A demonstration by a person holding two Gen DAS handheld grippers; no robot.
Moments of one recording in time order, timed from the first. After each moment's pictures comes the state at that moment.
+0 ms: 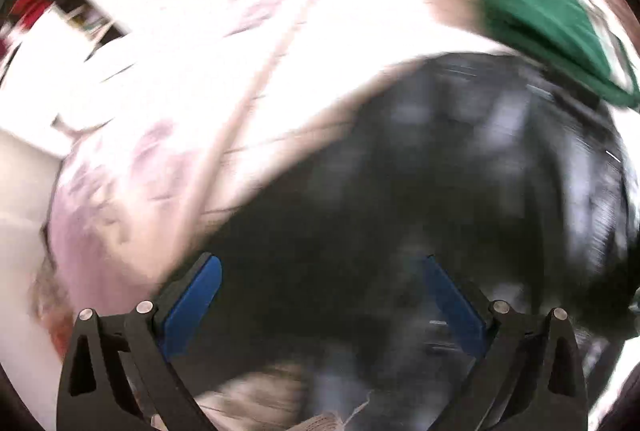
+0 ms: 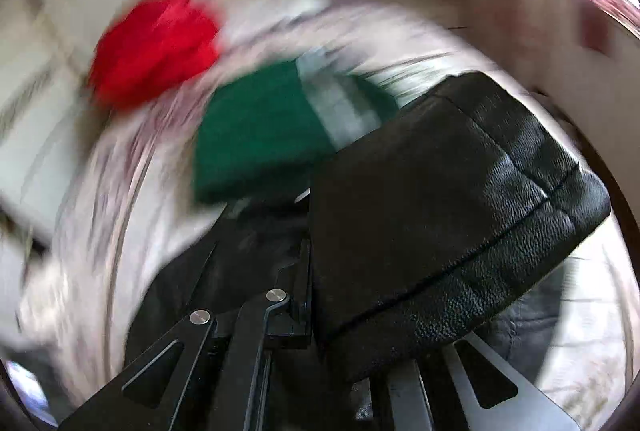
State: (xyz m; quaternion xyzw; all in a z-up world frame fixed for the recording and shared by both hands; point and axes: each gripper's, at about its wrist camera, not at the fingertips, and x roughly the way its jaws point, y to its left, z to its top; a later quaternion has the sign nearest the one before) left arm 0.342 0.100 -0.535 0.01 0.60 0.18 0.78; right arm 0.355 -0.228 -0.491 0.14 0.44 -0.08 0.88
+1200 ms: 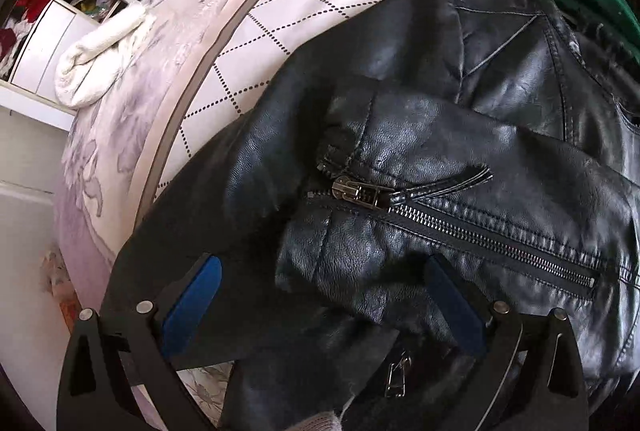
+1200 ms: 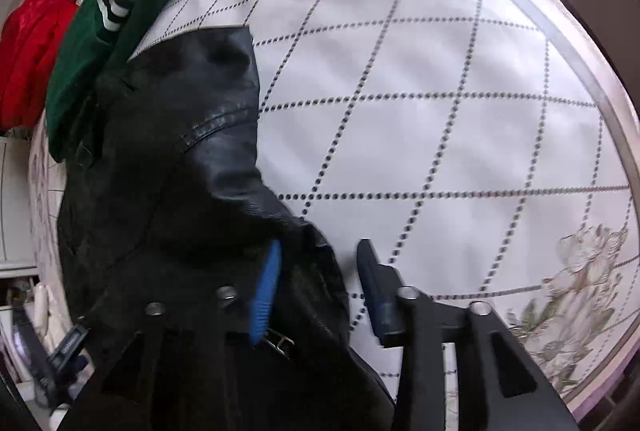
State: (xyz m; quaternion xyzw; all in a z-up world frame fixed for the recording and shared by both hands) left arm 0.375 0.030 -0.598 0.03 0.64 0.21 0.74; right arm 0.111 -0.437 -0.593 0.34 0.60 -0.19 0.70
